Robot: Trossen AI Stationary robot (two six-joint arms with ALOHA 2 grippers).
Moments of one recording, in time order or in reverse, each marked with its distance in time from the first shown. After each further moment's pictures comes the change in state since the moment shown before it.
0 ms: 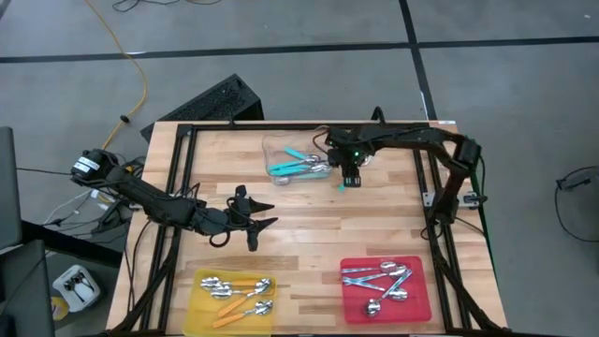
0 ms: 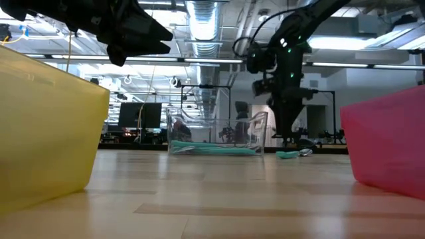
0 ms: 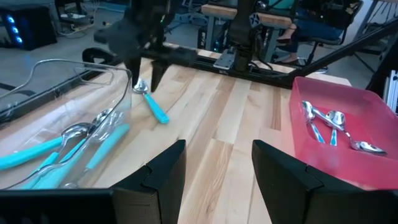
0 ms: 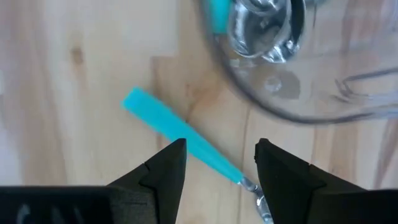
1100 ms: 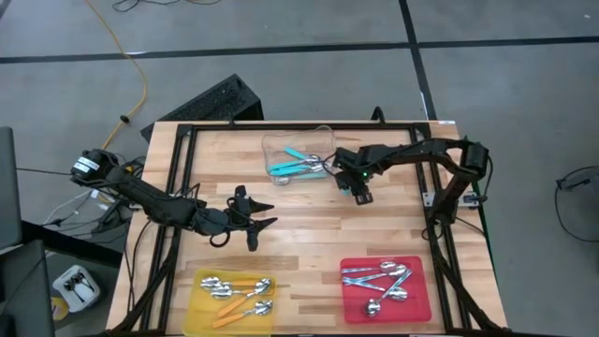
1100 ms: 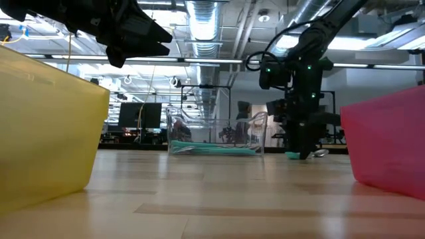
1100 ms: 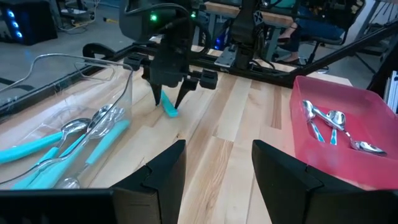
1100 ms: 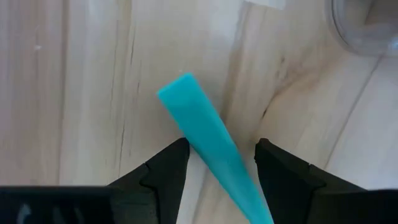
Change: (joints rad) left arm 0.000 0.000 0.000 -0.014 -0.001 -0.023; right arm 0.094 -0.038 -0.312 0.239 0.019 -0.123
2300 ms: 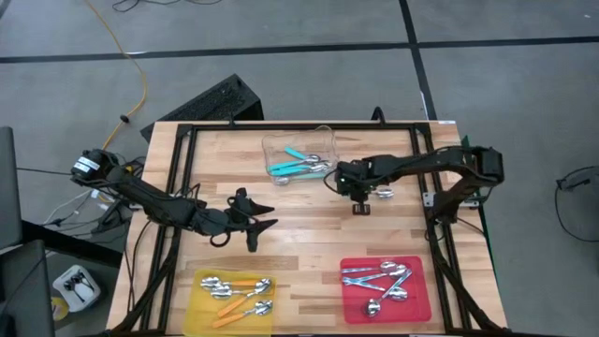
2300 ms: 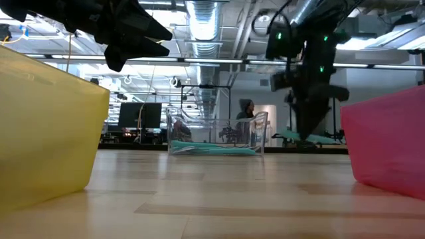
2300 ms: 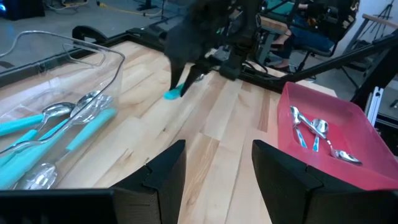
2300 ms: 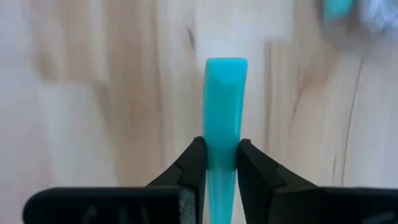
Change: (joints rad) left arm 0.000 0.000 0.000 0.000 0.030 -0.109; right arm 0.182 -0.163 0.009 -0.056 0.057 0.409
